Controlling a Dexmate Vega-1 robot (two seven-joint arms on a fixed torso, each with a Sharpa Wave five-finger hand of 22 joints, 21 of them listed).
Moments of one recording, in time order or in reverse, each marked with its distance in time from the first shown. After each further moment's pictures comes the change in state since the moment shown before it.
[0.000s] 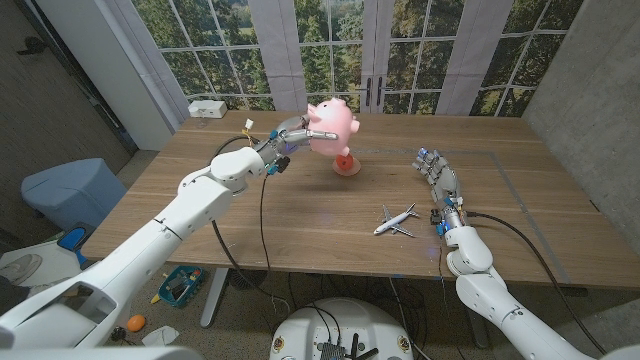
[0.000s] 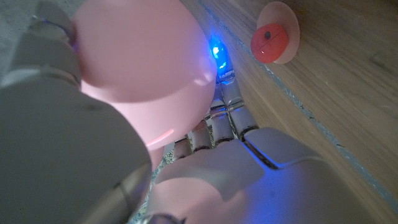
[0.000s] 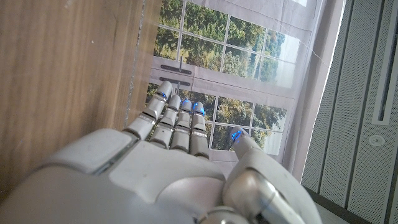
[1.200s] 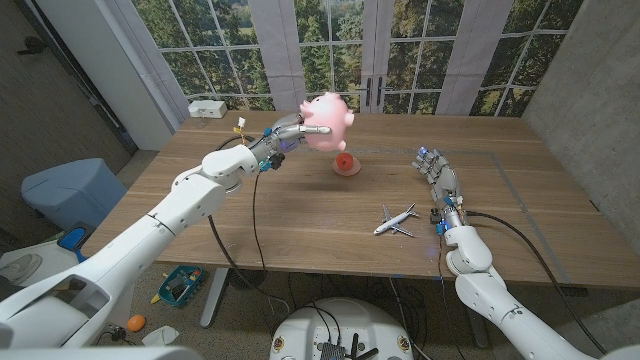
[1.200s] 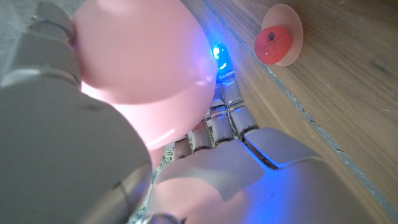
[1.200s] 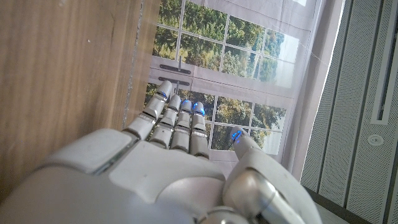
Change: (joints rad) left arm -0.020 0.064 0.033 -0.033 -0.030 0.039 0.069; left_hand 0.000 0.000 0.000 0.000 0.003 0.006 0.006 0.000 0.000 0.005 0.004 -0.015 0.020 0.007 0.003 -0.011 0.009 -0.012 0.002 0.011 0.000; right arm 0.006 0.003 -0.002 0.003 -0.001 0.000 -0.001; right_hand 0.000 0.000 0.000 0.000 0.000 0.000 0.000 0.000 0.000 -0.004 -0.004 0.000 0.000 0.000 0.000 0.000 0.000 0.009 -0.002 -0.008 0.000
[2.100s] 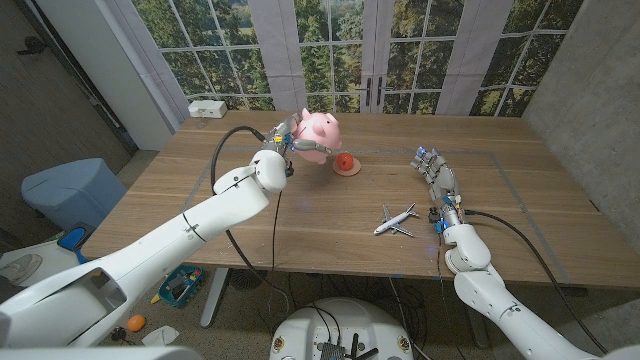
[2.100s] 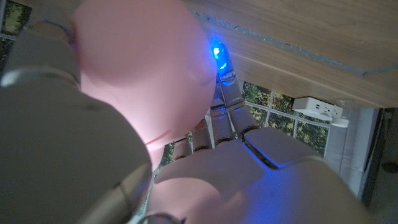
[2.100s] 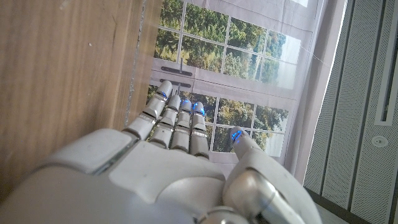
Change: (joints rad) left arm -0.099 -0.070 0.289 -0.255 0.697 0.736 0.552; left_hand 0.000 0.000 0.000 0.000 0.005 0.003 0.003 0.000 0.000 0.008 0.000 -0.014 0.015 0.003 0.003 0.004 0.006 -0.002 0.002 0.007 -0.002; right arm 0.014 0.003 -0.005 0.013 0.006 -0.010 0.010; right_hand 0.000 0.000 0.000 0.000 0.000 0.000 0.000 0.000 0.000 0.000 0.000 0.000 0.000 0.000 0.000 0.000 0.000 0.000 0.000 -0.005 0.000
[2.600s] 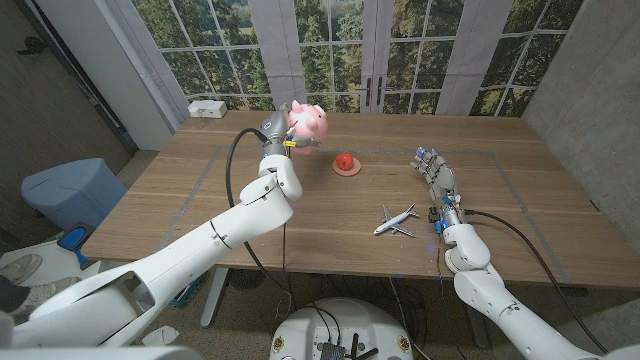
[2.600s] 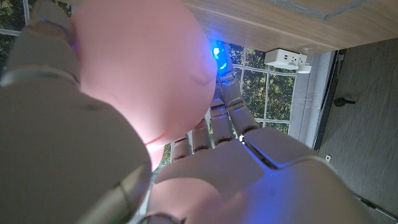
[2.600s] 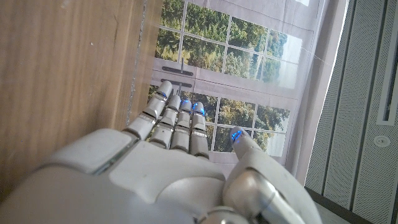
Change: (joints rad) left arm 0.006 -0.091 0.042 0.042 0.194 0.138 0.135; left_hand 0.000 0.000 0.000 0.000 -0.001 0.000 0.000 0.000 0.000 0.005 0.002 -0.001 0.001 0.000 0.000 -0.002 0.005 -0.002 0.002 0.004 0.000; right arm 0.007 0.004 -0.001 0.012 0.004 0.000 0.005; right_hand 0.000 0.000 0.000 0.000 0.000 0.000 0.000 0.000 0.000 0.000 0.000 0.000 0.000 0.000 0.000 0.000 0.000 0.000 0.000 -0.002 0.000
